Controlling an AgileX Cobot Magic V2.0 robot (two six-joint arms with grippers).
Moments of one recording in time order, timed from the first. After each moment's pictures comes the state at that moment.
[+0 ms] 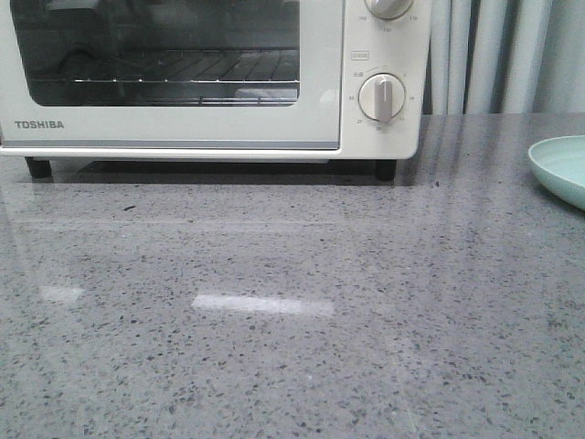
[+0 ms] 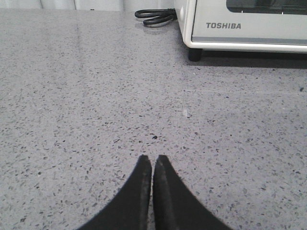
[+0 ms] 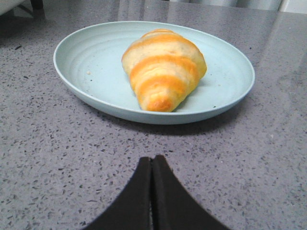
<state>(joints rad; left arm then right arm) -0.05 0.00 0.00 0.07 0.34 -0.01 -0.08 -0.01 0.01 0.00 0.34 -0.11</state>
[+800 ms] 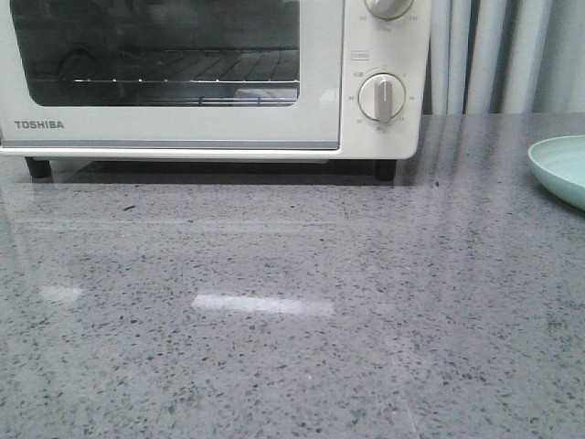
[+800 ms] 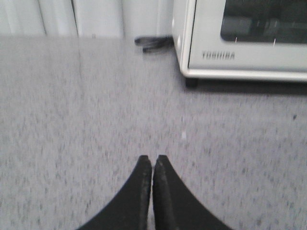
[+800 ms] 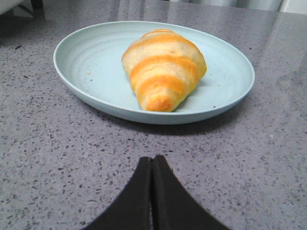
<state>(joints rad) -0.05 0.00 0.00 0.07 0.24 -0.01 -0.08 -0.01 0.01 0.00 0.34 -0.11</state>
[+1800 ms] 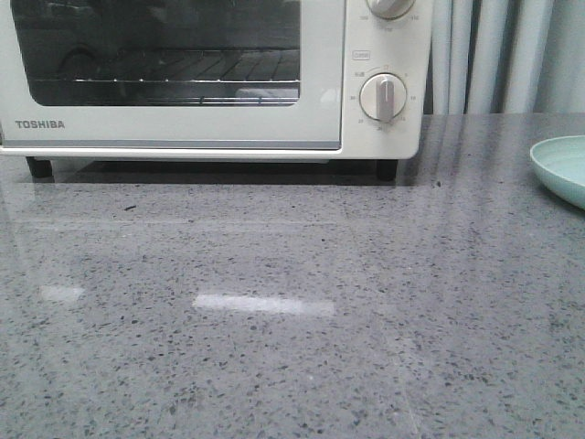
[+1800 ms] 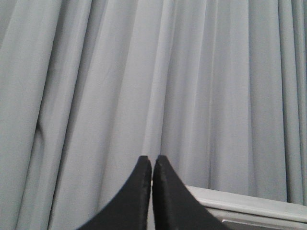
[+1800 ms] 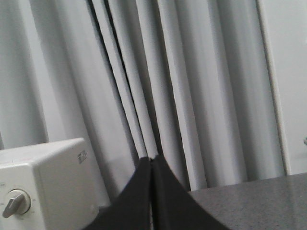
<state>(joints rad) -0.05 0.00 -0.11 0.02 -0.38 -0.11 -0.08 -0.01 -0.23 0.18 -0.02 -0.01</state>
